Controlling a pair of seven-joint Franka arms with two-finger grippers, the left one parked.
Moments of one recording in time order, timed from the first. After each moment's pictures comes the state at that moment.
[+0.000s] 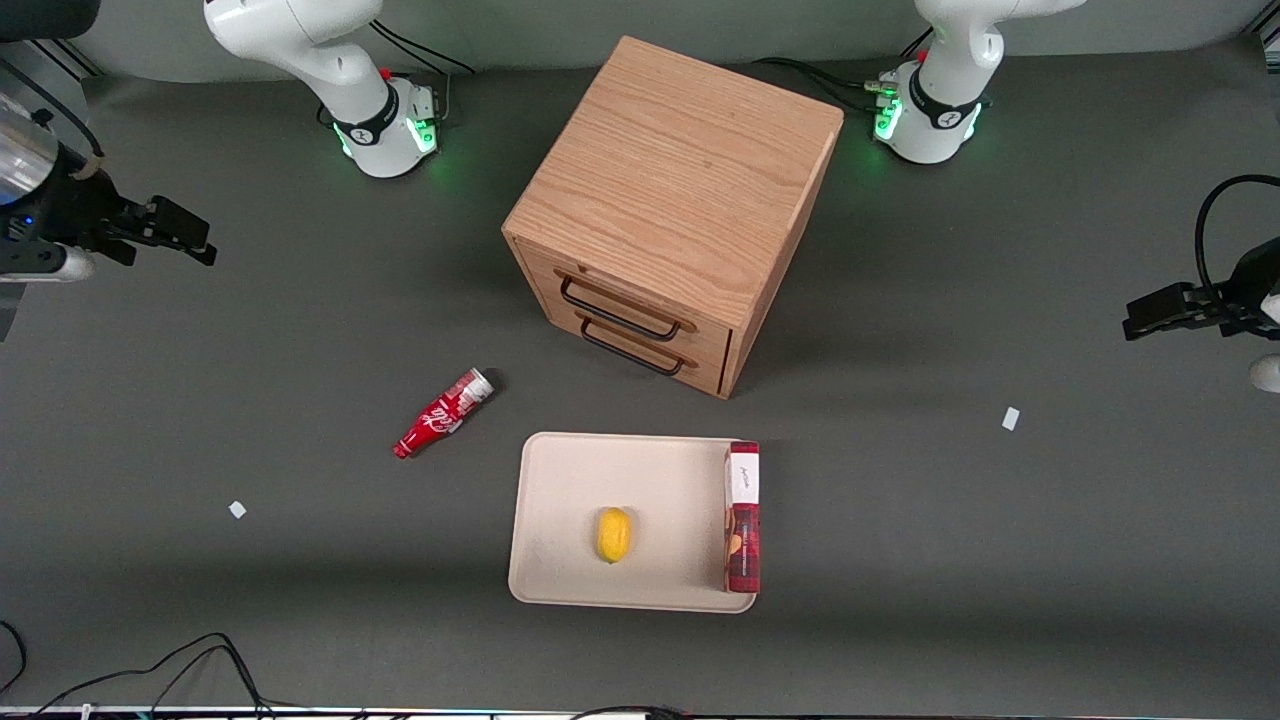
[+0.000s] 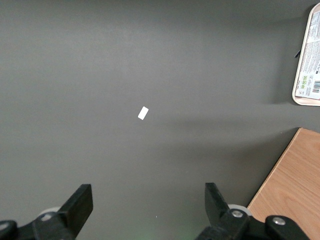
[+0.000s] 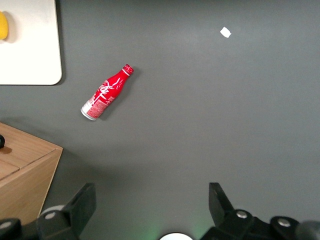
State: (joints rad) arm 0.36 -0.14 -0.28 -1.77 -0.04 1.57 0.16
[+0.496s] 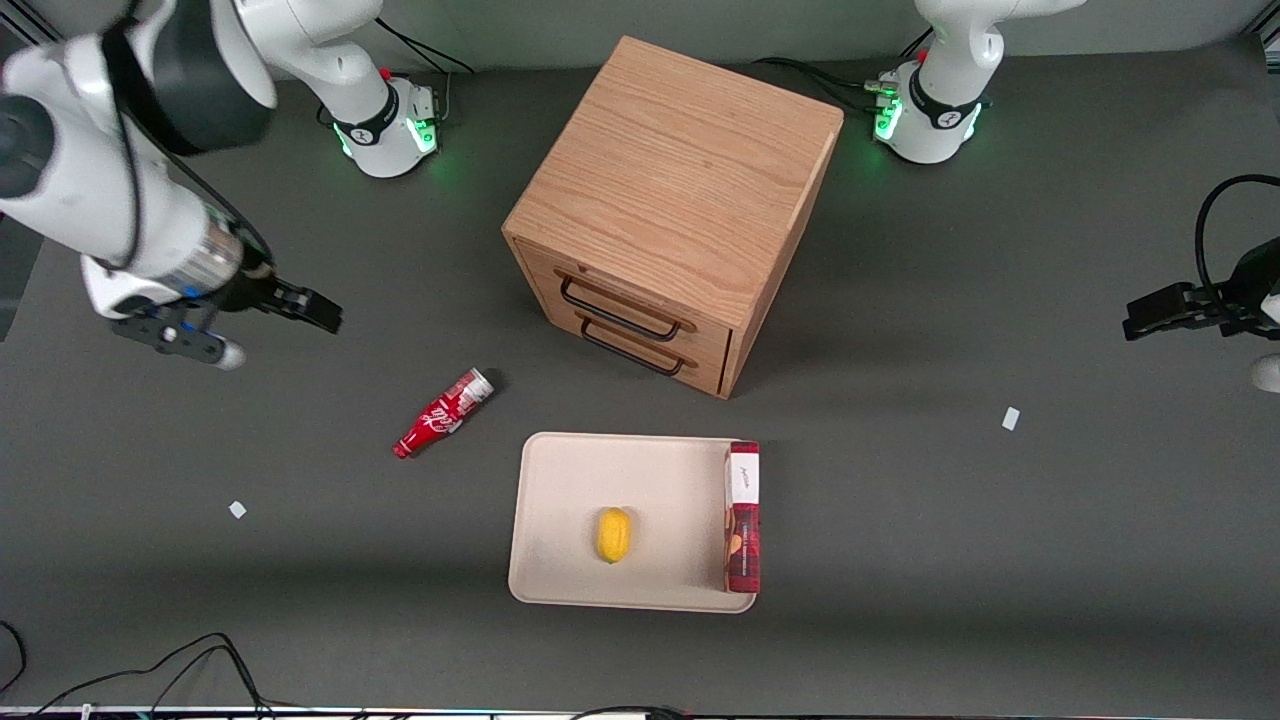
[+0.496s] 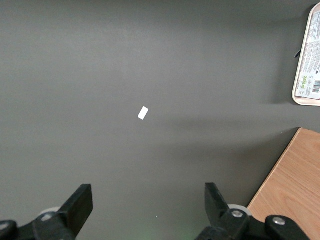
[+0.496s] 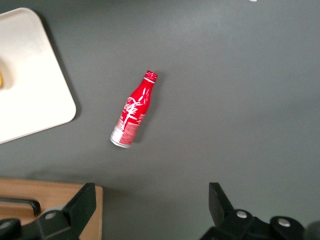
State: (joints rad) arm 0.37 0.05 -0.13 -1.84 0.02 1.81 0.64
